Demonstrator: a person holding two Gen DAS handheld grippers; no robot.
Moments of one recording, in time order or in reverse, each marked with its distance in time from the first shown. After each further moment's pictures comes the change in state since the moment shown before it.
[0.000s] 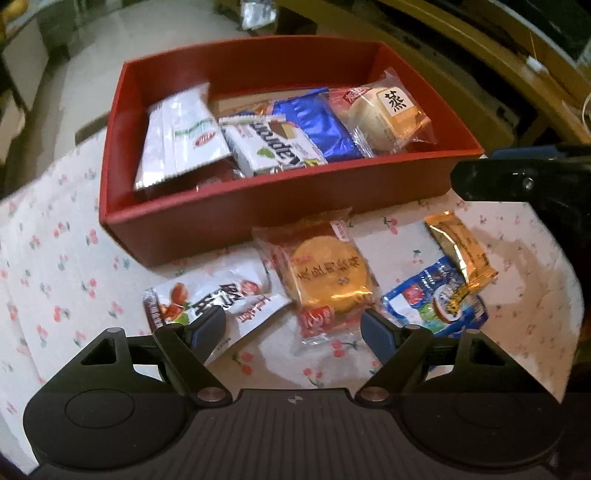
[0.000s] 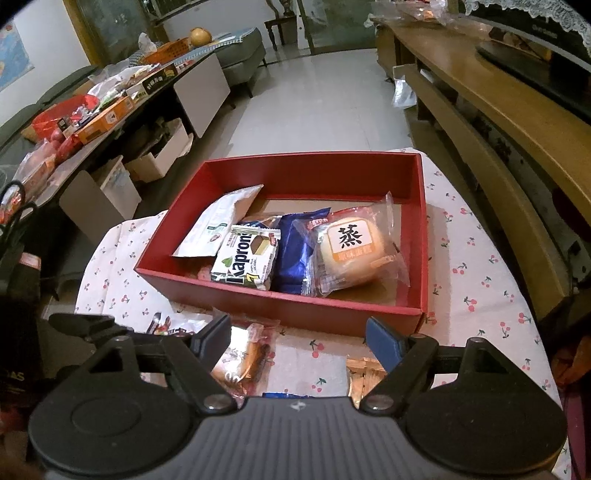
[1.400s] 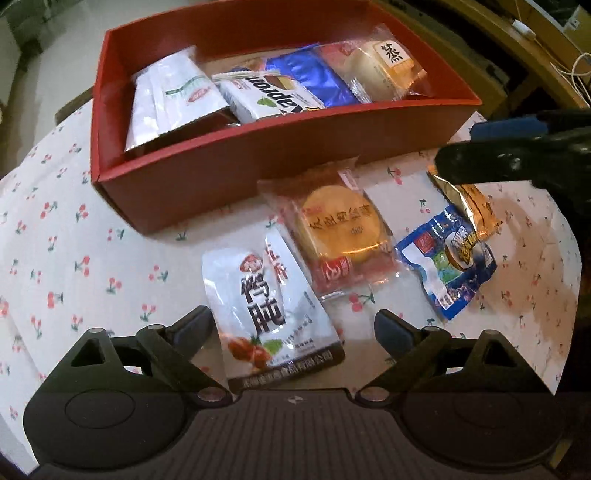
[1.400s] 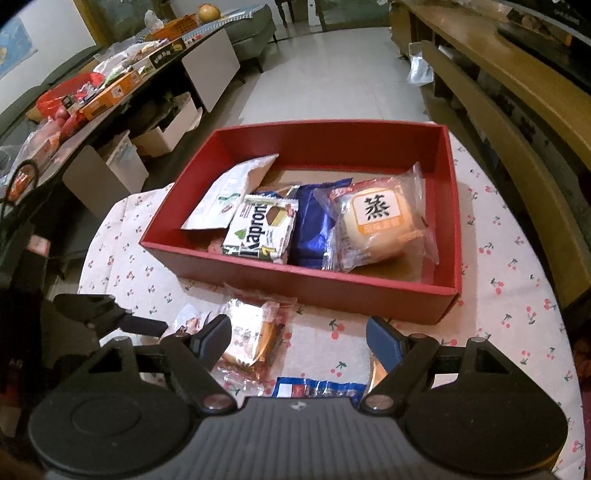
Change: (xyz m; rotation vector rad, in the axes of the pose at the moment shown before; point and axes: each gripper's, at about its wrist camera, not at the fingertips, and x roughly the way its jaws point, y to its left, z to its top) left arm 0.010 0.013 -0.017 0.046 0.101 -0.052; right arm 0.023 0.013 -0.006 -0.021 0.090 0.035
